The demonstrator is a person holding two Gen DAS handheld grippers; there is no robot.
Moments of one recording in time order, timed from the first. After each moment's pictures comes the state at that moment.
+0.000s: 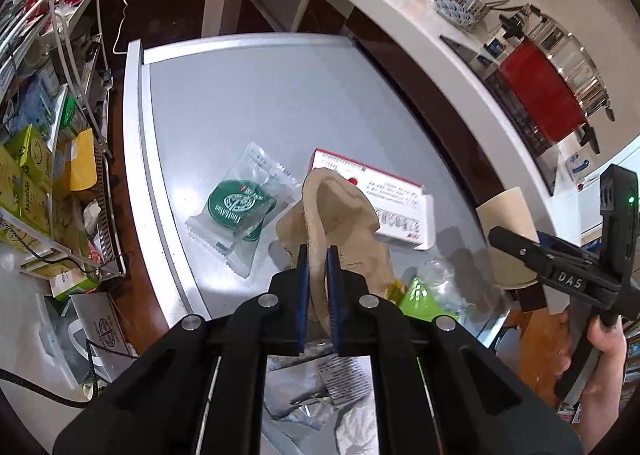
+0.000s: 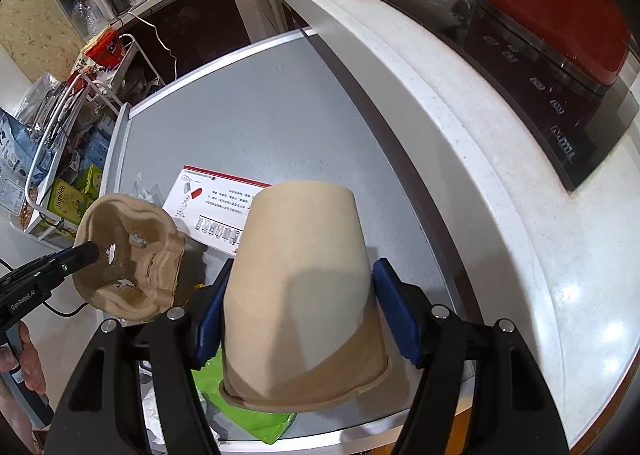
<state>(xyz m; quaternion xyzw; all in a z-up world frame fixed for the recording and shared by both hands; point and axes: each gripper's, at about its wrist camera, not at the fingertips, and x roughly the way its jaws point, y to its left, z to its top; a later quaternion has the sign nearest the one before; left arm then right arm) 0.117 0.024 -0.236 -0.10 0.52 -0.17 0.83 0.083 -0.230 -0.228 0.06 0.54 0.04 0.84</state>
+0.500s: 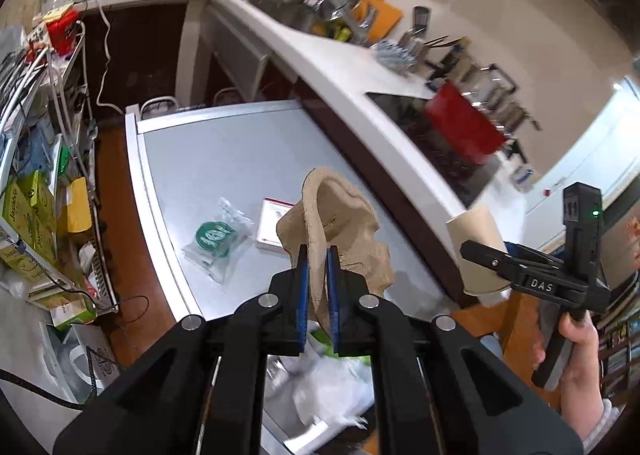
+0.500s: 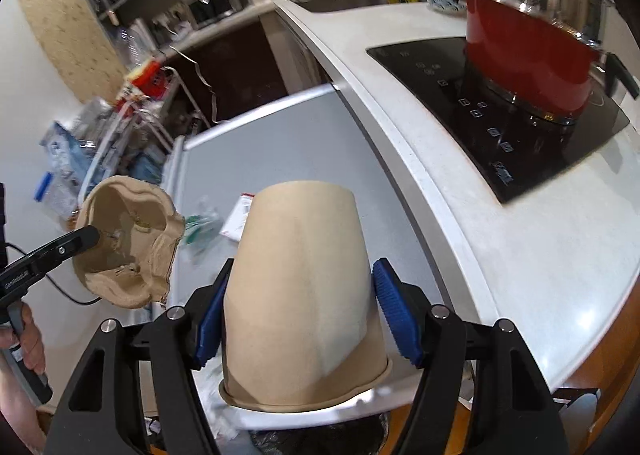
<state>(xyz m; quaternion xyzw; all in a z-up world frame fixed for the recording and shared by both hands) 0.048 0.034 -0.138 -0.11 0.44 -0.23 0.86 0.009 -0.250 -0.148 0.08 0.48 0.11 0.87</state>
